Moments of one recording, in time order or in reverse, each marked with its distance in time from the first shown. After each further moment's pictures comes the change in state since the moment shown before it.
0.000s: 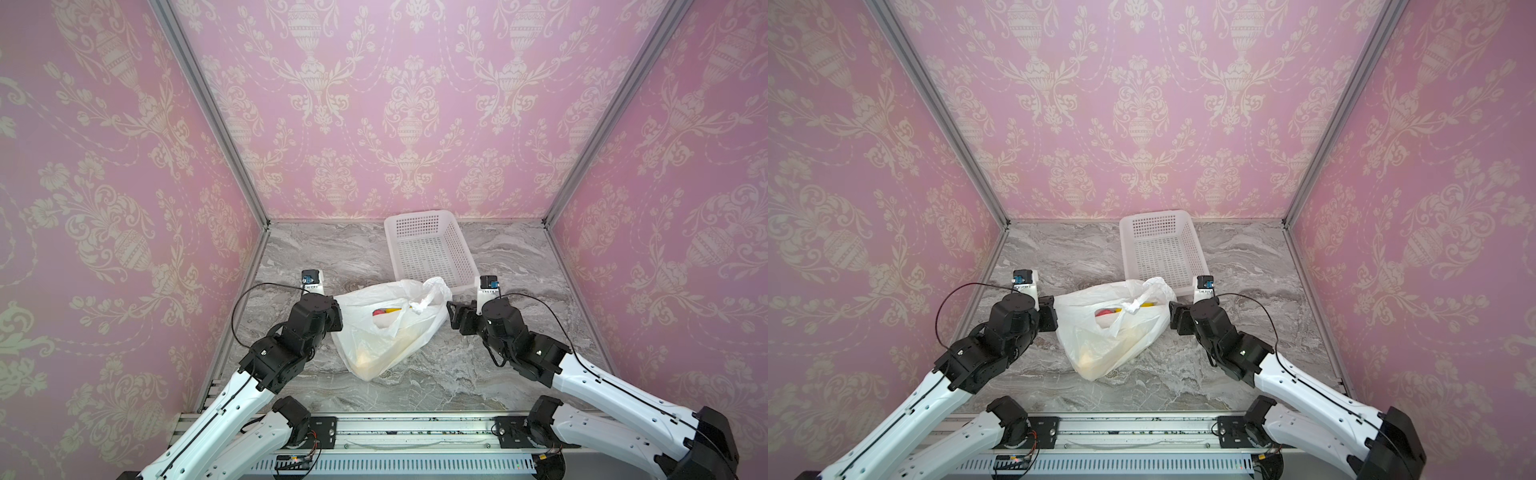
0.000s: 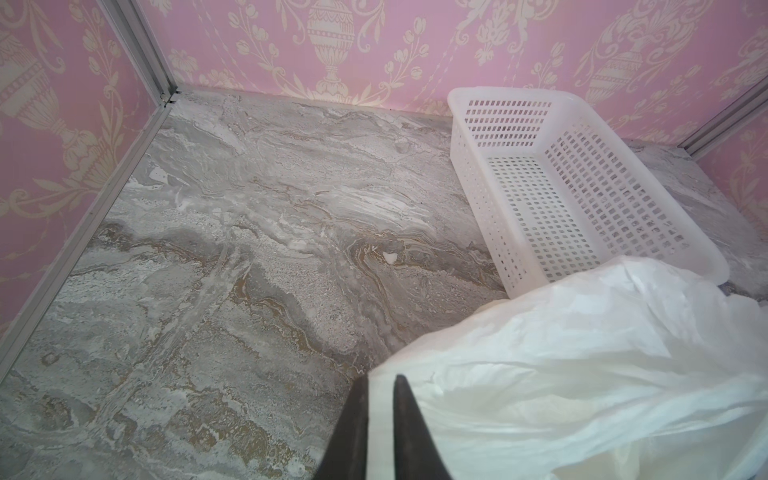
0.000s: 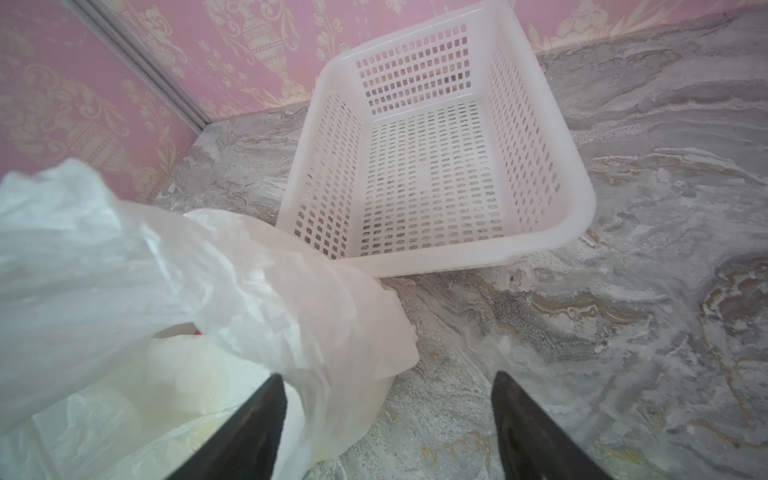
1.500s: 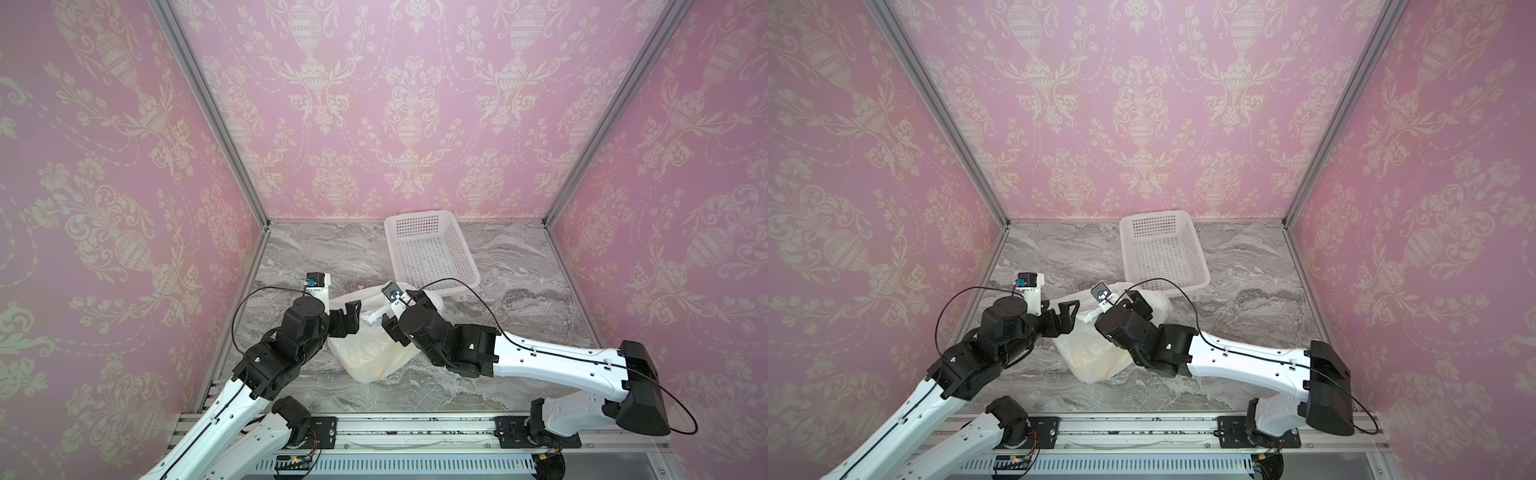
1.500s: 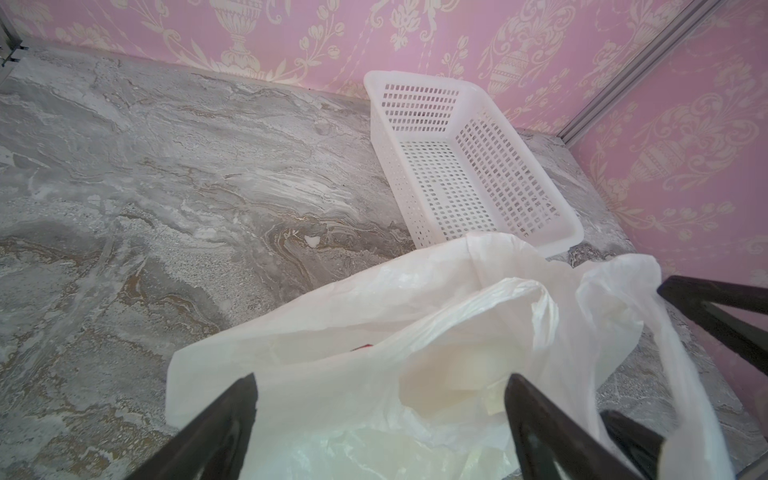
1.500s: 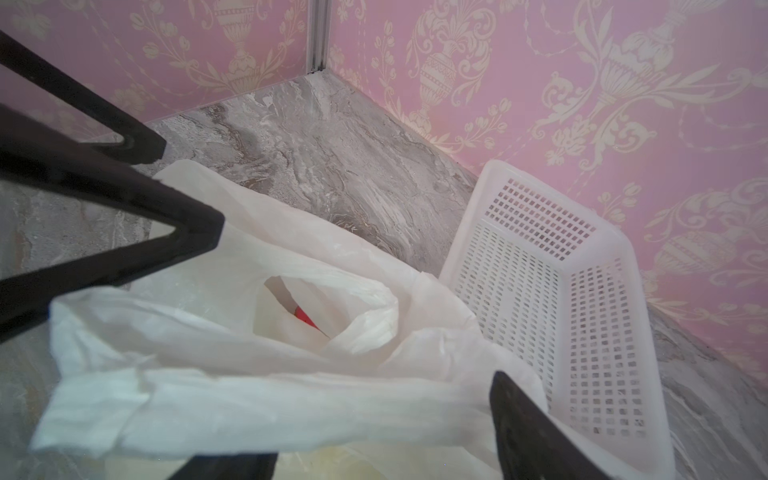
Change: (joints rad) left arm 0.000 -0.058 -0.012 0.026 0.238 -0.028; right arm 0.434 0.502 0.540 -0.075 0.336 -0.429
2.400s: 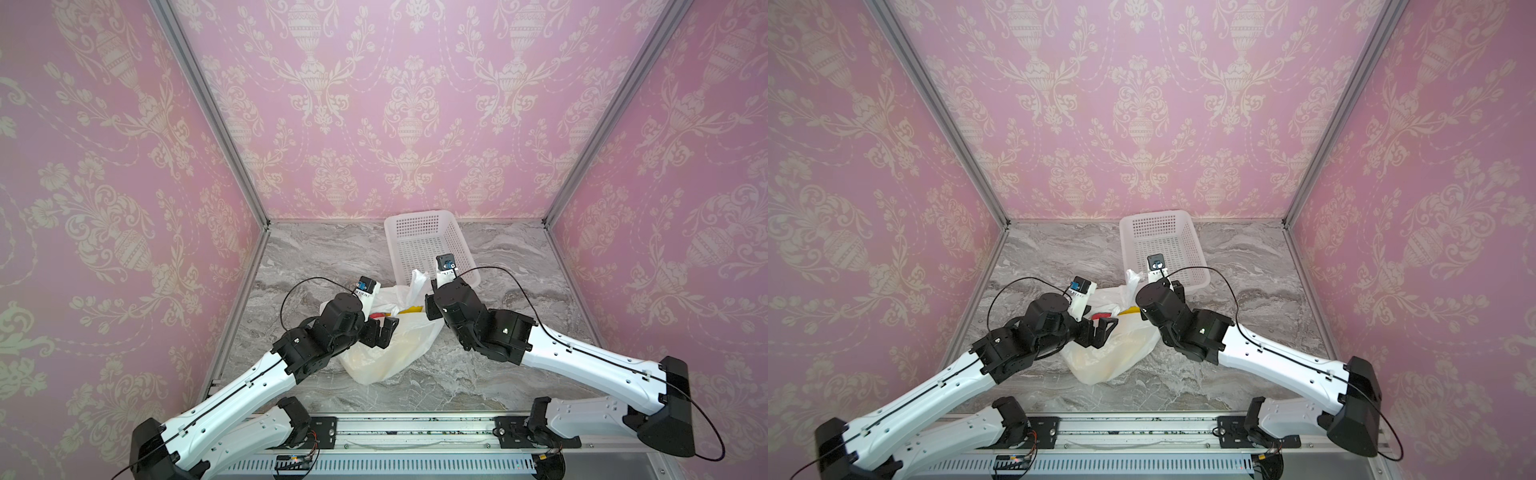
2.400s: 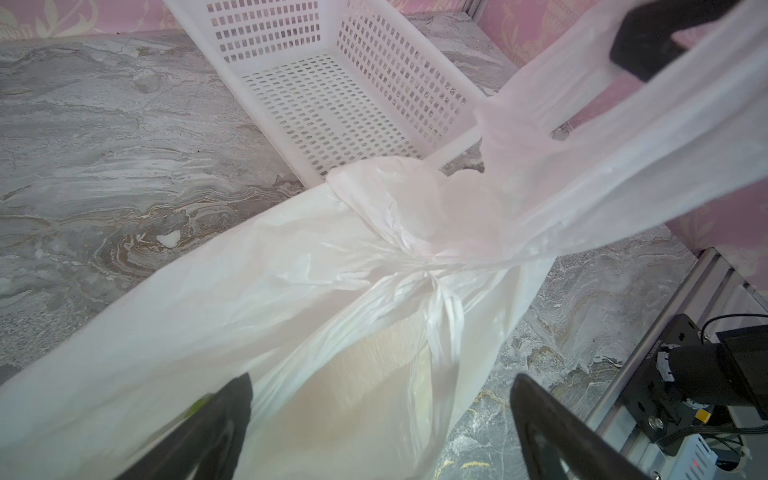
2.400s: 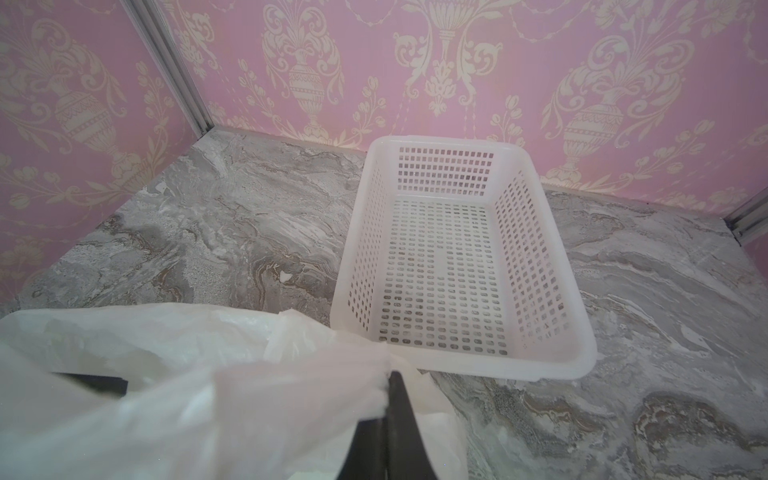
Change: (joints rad) left arm -0.187 0.251 -0.001 0.140 0.140 0.147; right arm -0.186 -0.164 -0.072 -0.093 0.024 0.310
